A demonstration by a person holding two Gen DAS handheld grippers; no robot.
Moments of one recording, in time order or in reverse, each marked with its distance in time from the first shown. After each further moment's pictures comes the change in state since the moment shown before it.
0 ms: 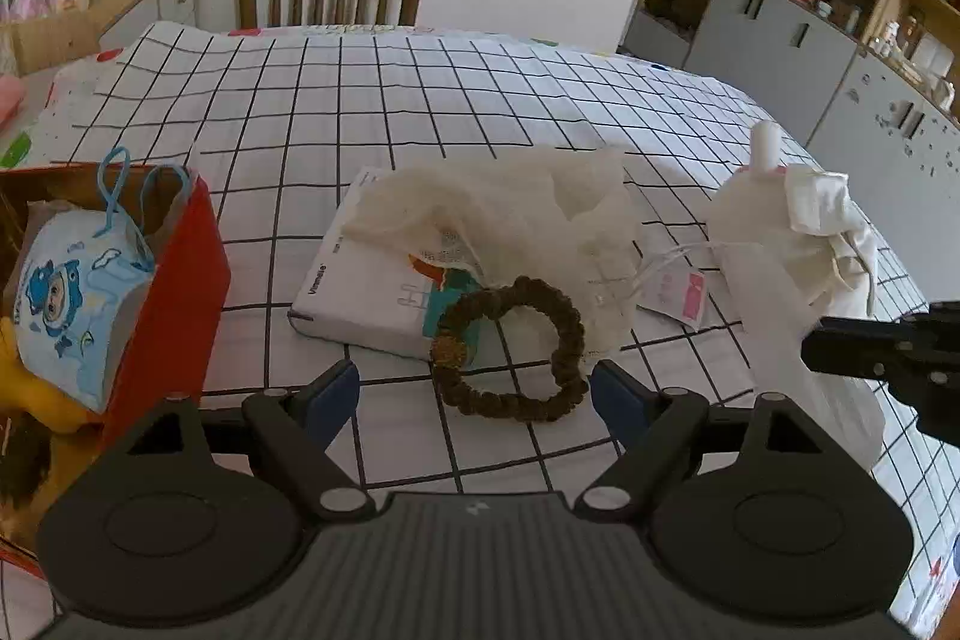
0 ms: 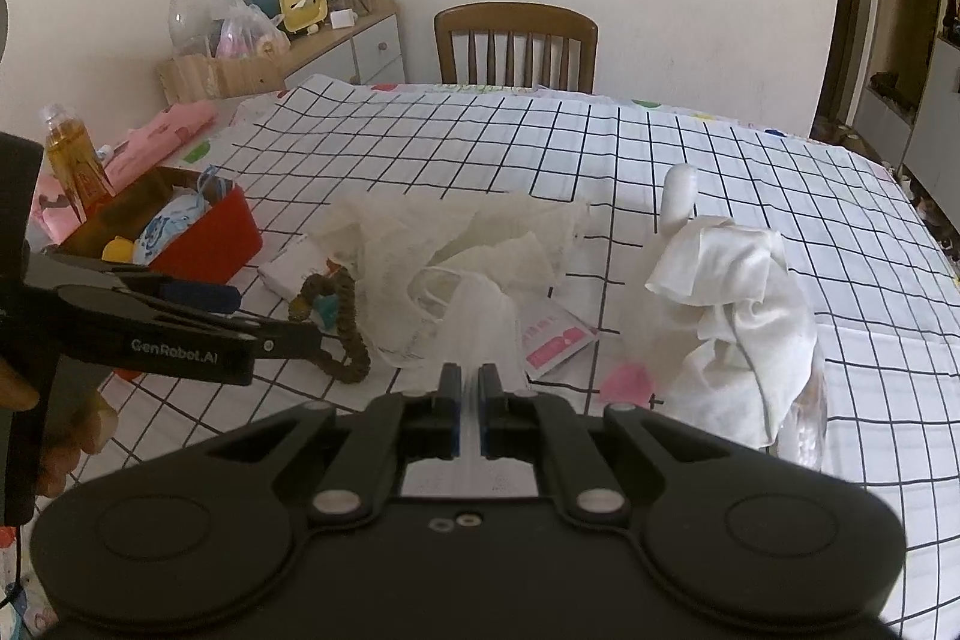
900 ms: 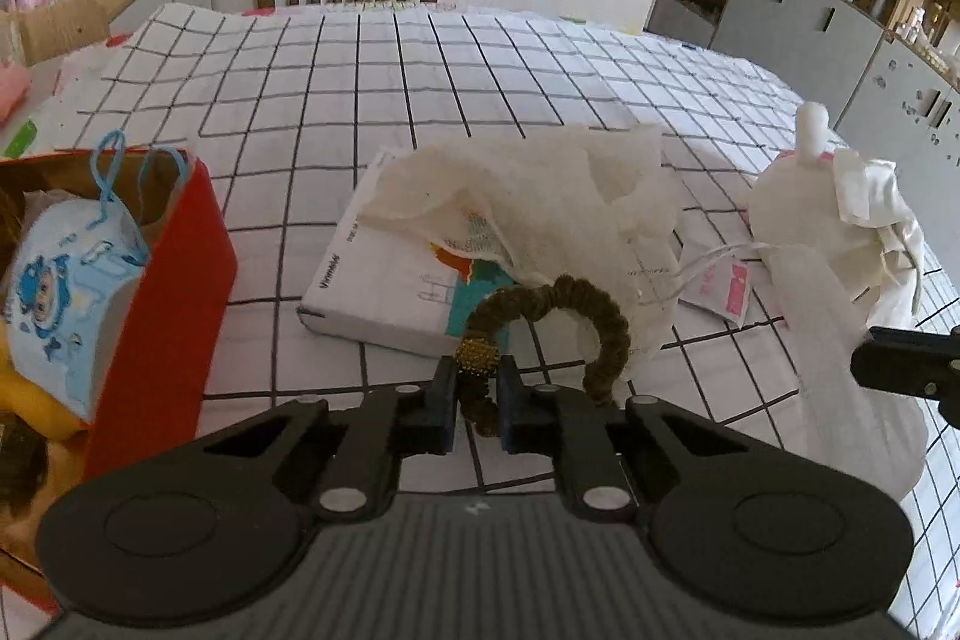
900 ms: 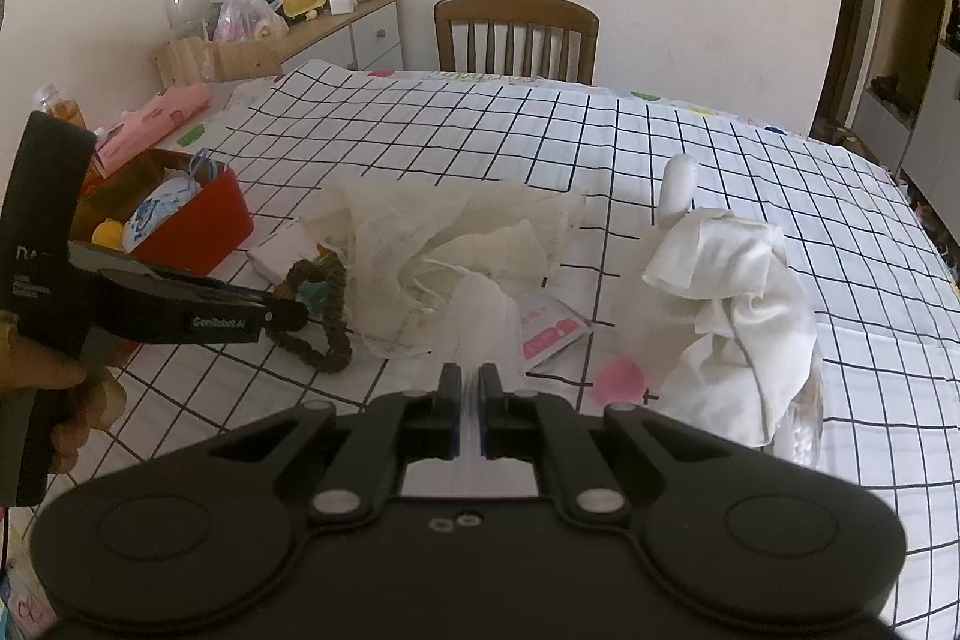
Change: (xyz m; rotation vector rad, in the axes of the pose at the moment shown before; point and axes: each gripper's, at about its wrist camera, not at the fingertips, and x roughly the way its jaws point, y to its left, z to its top) left arm 0.016 0.000 0.002 0.000 0.032 0.055; right arm 0.006 0.001 -0.002 -0.022 0.020 -0.013
